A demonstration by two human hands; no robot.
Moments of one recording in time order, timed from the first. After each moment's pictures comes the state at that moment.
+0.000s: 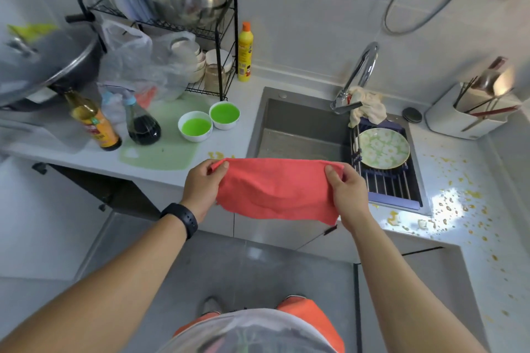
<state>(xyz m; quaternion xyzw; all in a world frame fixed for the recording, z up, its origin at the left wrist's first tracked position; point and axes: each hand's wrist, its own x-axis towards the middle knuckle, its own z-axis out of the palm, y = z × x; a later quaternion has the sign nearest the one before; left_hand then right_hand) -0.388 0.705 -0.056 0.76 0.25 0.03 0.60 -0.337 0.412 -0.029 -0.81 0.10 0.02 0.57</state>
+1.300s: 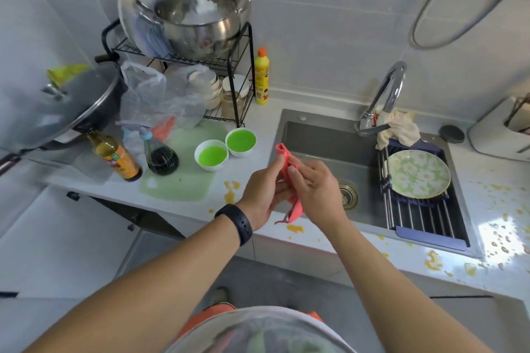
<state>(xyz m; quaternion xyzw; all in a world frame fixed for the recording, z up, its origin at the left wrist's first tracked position) -0.291 0.631 -0.005 0.52 0.21 -0.09 0.82 -0.269 0.499 -0.016 -0.87 -0.11 0.01 0.49</state>
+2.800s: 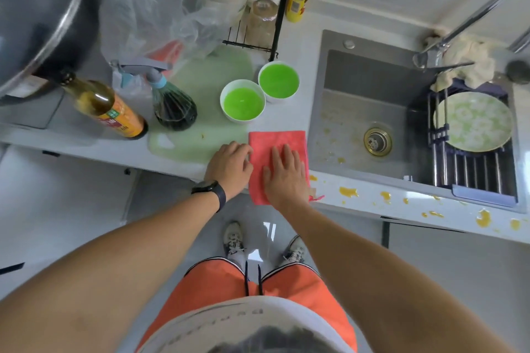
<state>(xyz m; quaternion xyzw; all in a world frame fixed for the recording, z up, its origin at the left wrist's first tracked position) -0.288 0.860 -0.202 0.96 0.05 -0.10 0.27 -0.283 0.695 -0.215 -0.97 -0.05 0.20 0.15</state>
